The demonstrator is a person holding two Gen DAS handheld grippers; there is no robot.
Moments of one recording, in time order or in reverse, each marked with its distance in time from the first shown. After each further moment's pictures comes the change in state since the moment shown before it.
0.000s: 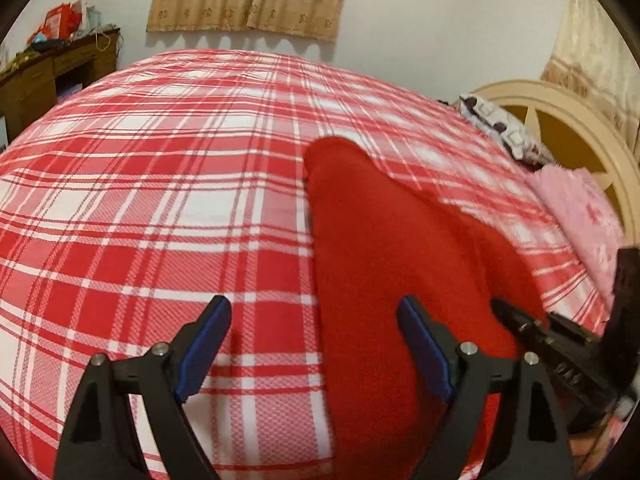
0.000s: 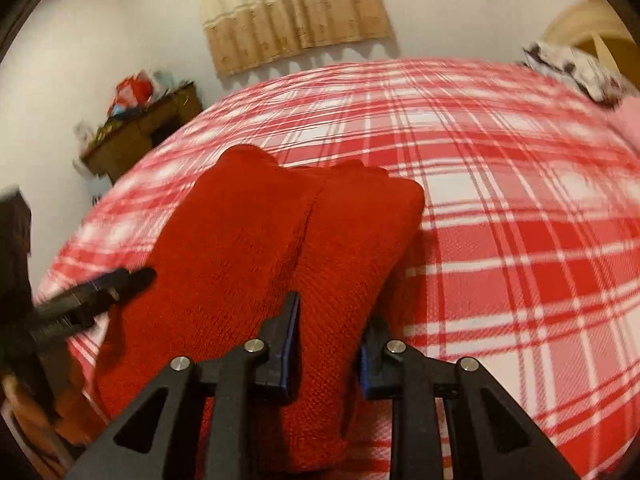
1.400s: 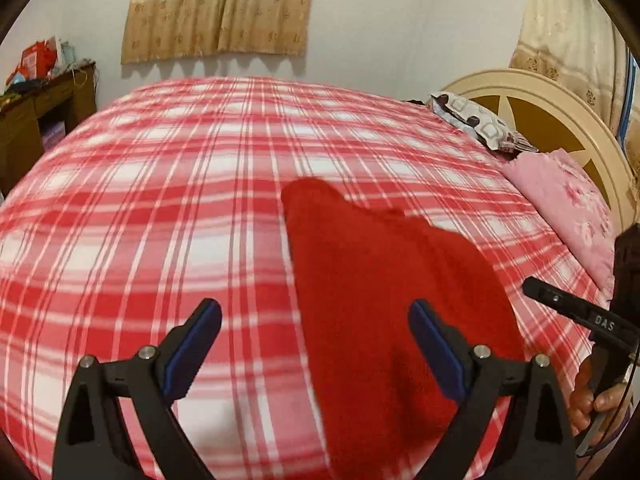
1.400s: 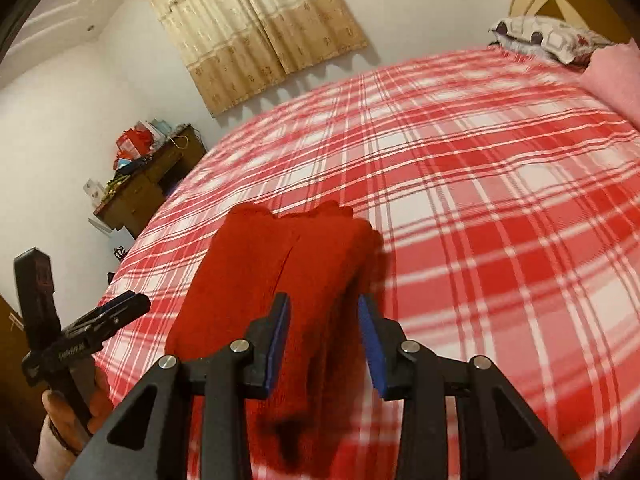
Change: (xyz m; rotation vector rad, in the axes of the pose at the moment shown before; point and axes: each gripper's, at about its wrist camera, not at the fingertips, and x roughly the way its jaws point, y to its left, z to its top) left arm -0.043 -0.014 0.025 0.109 -0.043 -0.042; right arm -0.047 -0.034 0.030 0.158 -0.038 0.085
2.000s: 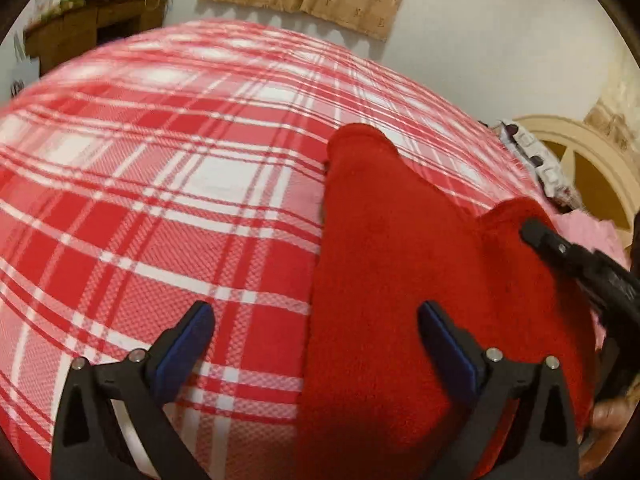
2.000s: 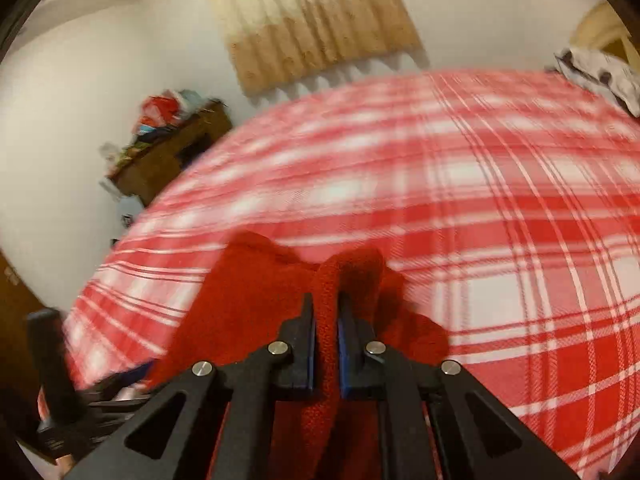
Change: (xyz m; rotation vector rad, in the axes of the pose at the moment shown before) left arm 0.064 0.014 -0.031 -0.297 0.064 0.116; right arm 0.107 0.016 0.051 -0.150 0.054 0.036
